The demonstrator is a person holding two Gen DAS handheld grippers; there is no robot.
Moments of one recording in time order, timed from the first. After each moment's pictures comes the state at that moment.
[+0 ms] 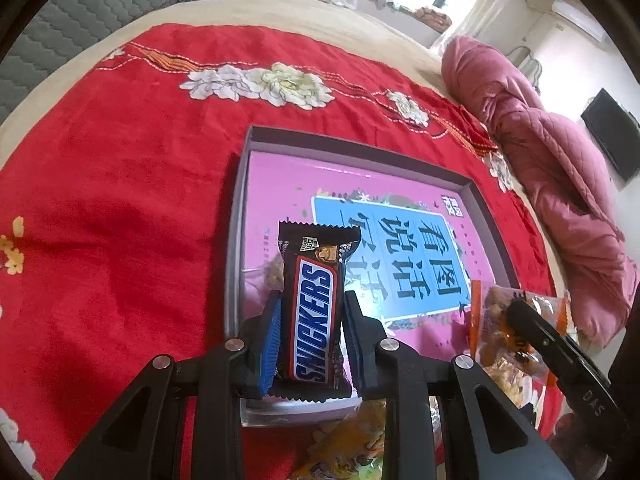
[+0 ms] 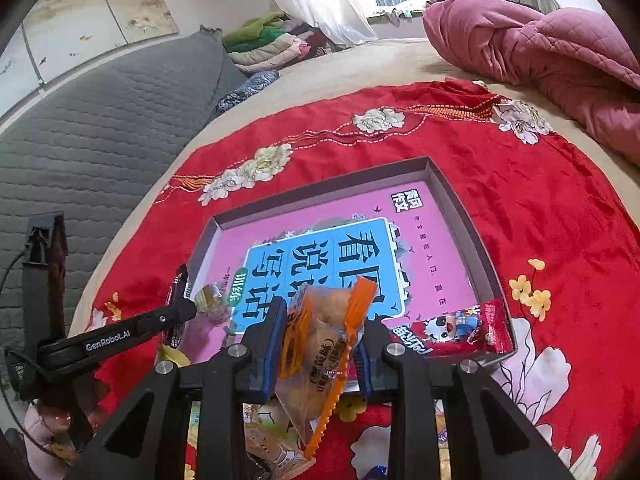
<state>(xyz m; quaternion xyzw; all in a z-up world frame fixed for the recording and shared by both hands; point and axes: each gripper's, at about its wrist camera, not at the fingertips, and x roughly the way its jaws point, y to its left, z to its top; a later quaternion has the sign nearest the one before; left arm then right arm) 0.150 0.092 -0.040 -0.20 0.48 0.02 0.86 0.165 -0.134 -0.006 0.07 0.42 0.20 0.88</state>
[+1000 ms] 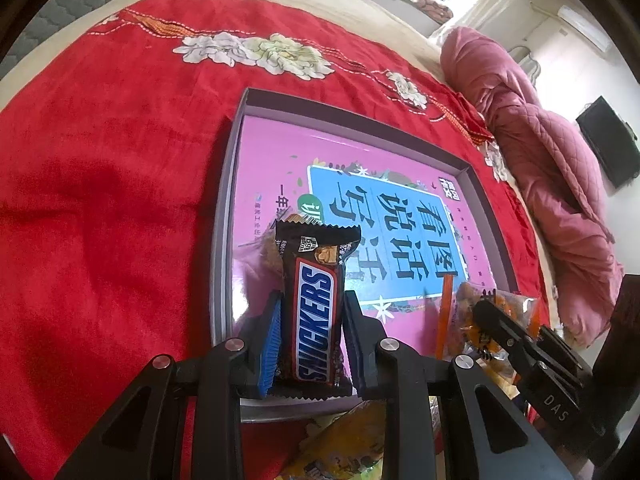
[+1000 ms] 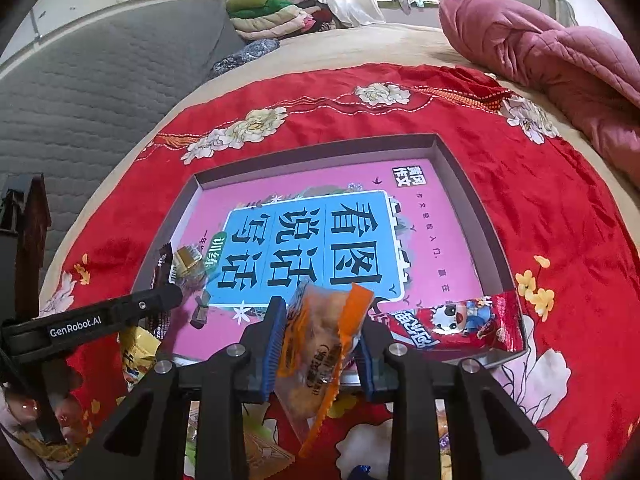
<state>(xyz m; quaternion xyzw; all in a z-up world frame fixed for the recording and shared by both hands) 0.152 0.096 -0.059 -0.24 0.50 -0.01 0.83 0.168 -0.112 -0.026 0.00 0.46 0.19 0.87</state>
